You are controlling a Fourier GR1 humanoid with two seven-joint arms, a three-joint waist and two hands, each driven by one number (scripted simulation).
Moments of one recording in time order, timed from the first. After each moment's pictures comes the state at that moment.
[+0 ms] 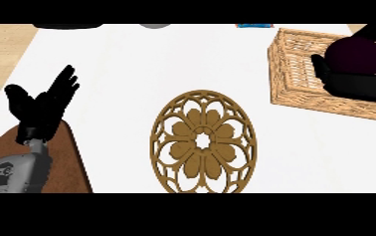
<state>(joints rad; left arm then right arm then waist) -0.20 0.28 0.13 -1.40 0.09 -0.04 0.23 -0.49 -0.26 -0.22 -1.93 0.69 0.21 0.53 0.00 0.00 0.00</state>
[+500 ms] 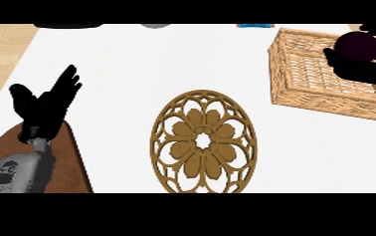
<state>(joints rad) -0.21 0.26 0.14 -1.39 0.07 -0.04 0.22 -0.48 -0.29 -0.34 -1.65 0.66 0.02 0.34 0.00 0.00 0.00</state>
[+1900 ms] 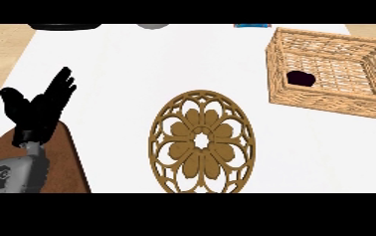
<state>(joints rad) -0.18 0.27 0.17 -1.42 0.06 -0.06 0.23 -0.49 -0.61 -0.84 -1.21 0.08 0.11 0.15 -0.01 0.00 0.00</state>
